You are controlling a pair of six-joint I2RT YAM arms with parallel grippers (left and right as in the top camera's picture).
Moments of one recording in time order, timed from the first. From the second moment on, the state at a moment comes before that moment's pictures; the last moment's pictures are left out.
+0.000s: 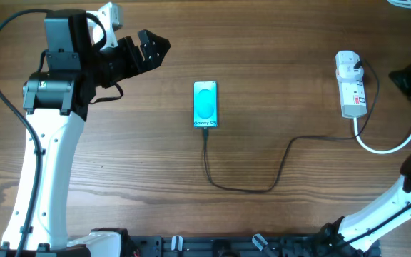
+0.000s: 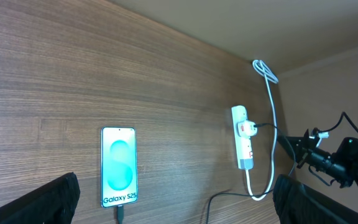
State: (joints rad) left arm -0.05 1.44 1.49 -0.76 0.54 -0.45; right arm -0.66 2.08 1.61 -0.67 -0.61 0.28
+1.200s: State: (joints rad) left arm -0.05 1.44 1.49 -0.76 0.54 -0.45; right arm -0.52 2.21 1.61 -0.66 -0.43 0.28
